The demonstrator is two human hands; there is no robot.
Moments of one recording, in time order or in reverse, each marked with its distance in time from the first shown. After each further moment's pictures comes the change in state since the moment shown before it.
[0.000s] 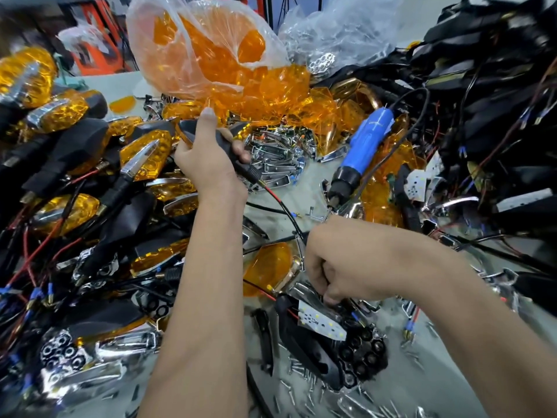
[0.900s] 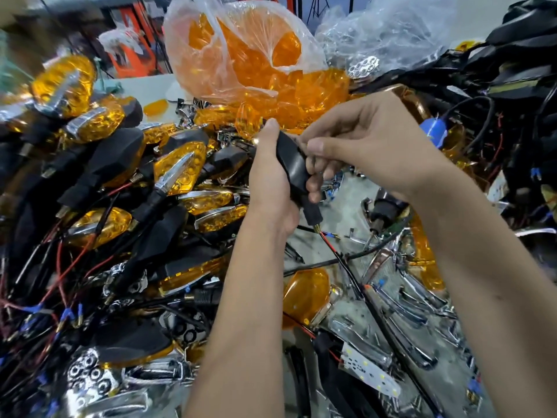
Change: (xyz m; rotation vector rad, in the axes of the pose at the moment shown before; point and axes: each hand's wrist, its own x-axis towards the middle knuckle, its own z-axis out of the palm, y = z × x) left_hand -0.007 -0.011 0.000 0.182 -0.487 -0.346; right_hand 0.085 0.043 -0.074 0.960 0.727 -0.439
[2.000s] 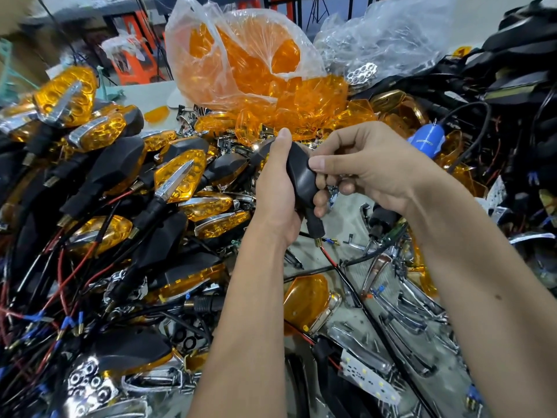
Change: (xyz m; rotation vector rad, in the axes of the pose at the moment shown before) left_hand -0.006 -0.002 0.004 0.060 -0.021 -0.032; right_hand -0.001 0.010 0.000 0.210 0.009 0.322
